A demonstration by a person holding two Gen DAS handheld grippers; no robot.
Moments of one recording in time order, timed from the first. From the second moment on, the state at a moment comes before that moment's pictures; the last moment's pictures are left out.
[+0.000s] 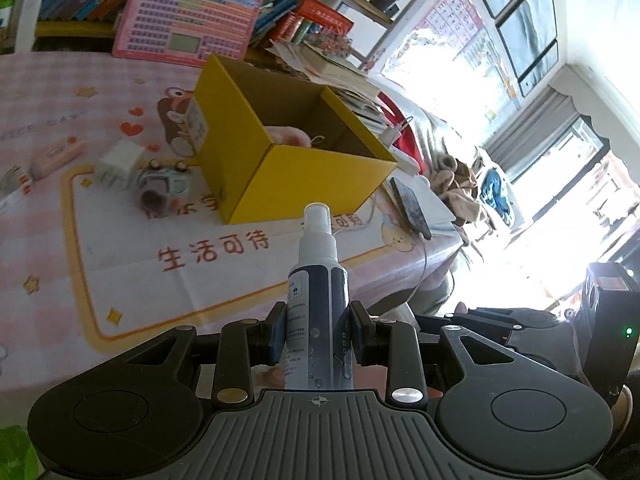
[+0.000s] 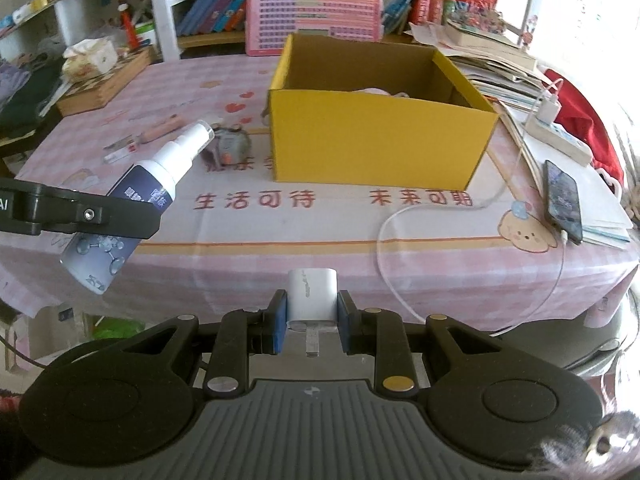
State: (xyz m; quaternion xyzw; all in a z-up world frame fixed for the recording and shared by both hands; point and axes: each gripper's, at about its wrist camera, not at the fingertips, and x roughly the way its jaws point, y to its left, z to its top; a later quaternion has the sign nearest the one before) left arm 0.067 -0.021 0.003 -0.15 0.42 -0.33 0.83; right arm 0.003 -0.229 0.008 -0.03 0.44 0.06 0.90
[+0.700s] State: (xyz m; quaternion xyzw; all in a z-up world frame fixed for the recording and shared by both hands) left arm 0.134 -0.086 0.028 -0.13 0.40 -0.34 0.84; right arm 0.077 -0.297 0.022 -0.01 0.41 0.07 0.91
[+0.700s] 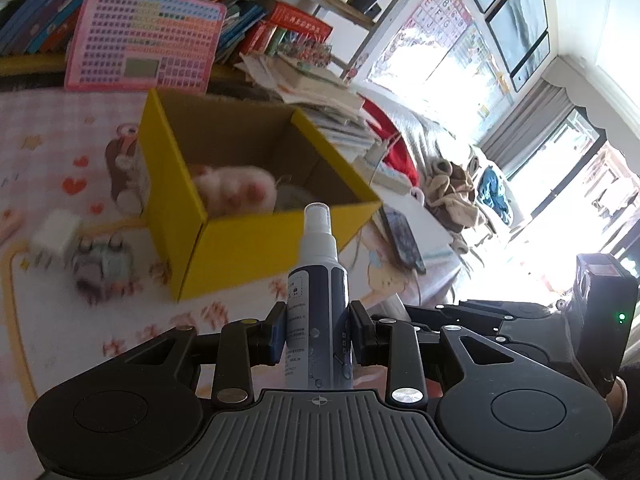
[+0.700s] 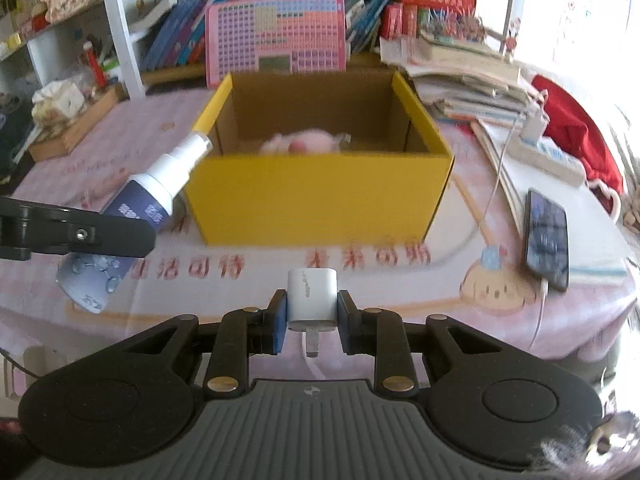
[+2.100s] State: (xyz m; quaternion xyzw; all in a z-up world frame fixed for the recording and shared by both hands) left arm 0.337 -0.182 -0.009 0.08 0.46 -0.19 0.86; right arm 0.351 -0.299 -0.012 -0.24 0.42 0.25 0.84
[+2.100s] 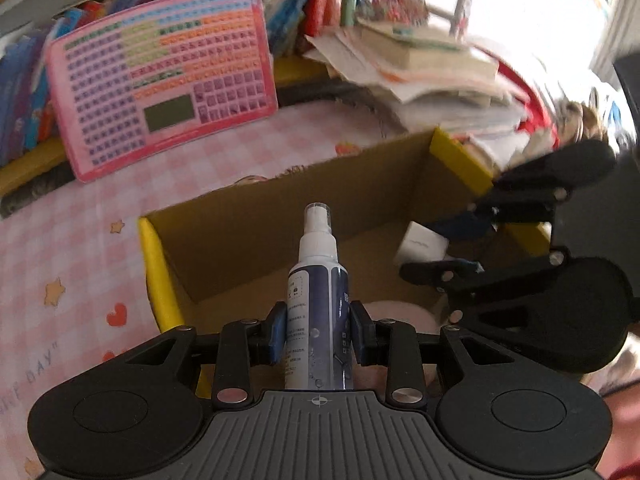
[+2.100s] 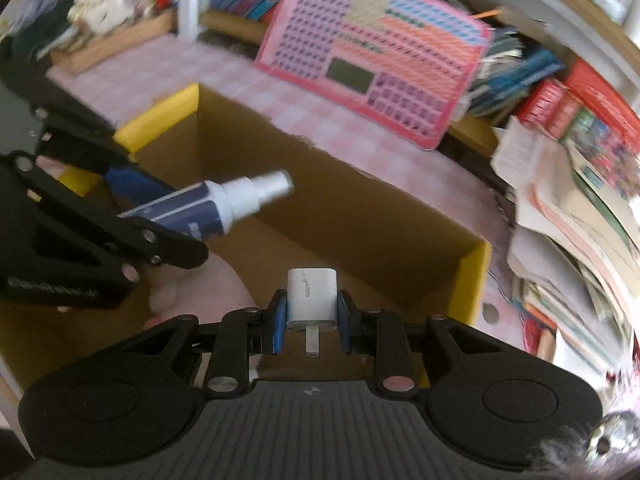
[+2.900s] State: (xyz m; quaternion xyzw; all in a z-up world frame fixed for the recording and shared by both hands) left arm 0.339 -0.207 -0.014 0.16 0.45 -0.16 0.86; right arm 0.357 -0.289 -0.034 -0.27 0.44 0.27 0.82
